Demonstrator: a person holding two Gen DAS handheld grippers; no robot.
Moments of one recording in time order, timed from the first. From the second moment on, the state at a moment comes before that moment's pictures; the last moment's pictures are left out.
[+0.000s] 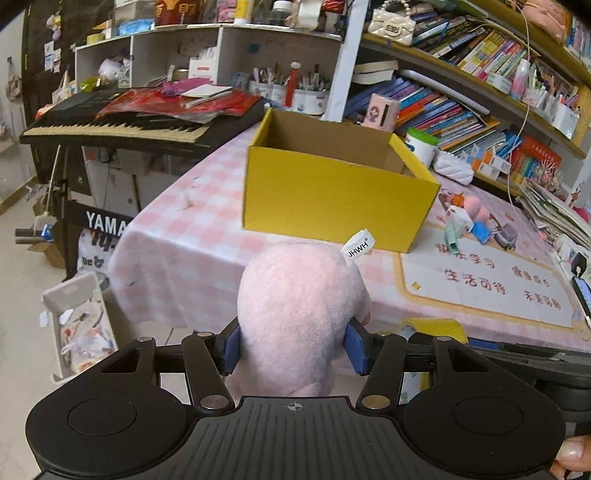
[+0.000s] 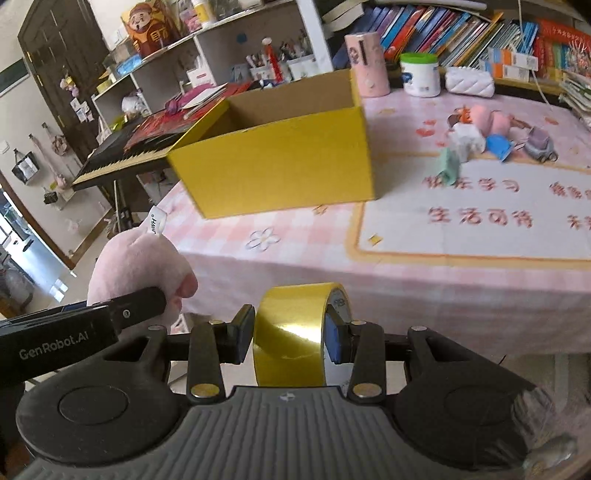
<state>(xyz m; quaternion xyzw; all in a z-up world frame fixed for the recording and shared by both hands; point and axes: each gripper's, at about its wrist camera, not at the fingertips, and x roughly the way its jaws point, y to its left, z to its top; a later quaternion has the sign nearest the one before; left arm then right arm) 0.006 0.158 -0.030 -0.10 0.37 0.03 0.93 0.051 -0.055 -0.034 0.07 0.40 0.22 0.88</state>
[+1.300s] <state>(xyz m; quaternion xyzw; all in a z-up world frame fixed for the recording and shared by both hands) 0.111 0.195 0.051 -0.11 0.19 0.04 0.97 0.155 -0.011 0.089 0.06 0.19 0.25 0.95</state>
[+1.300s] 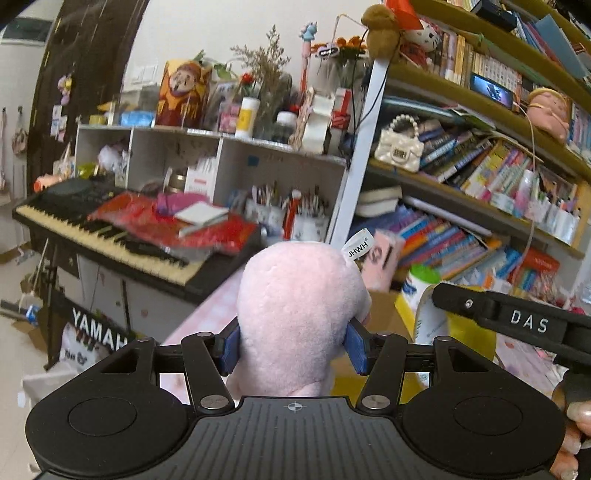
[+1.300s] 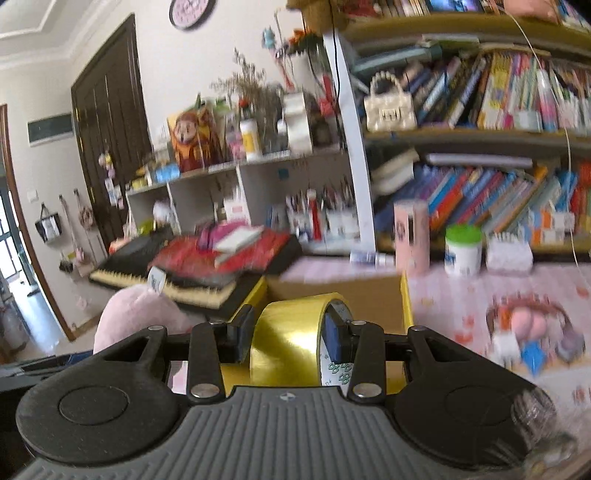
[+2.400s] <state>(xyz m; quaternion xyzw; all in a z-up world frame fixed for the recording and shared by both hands) 0.235 0.143 -0.030 -0.02 0.34 0.12 0.93 0.317 0.018 -0.034 -0.10 0.33 0.36 0.87</state>
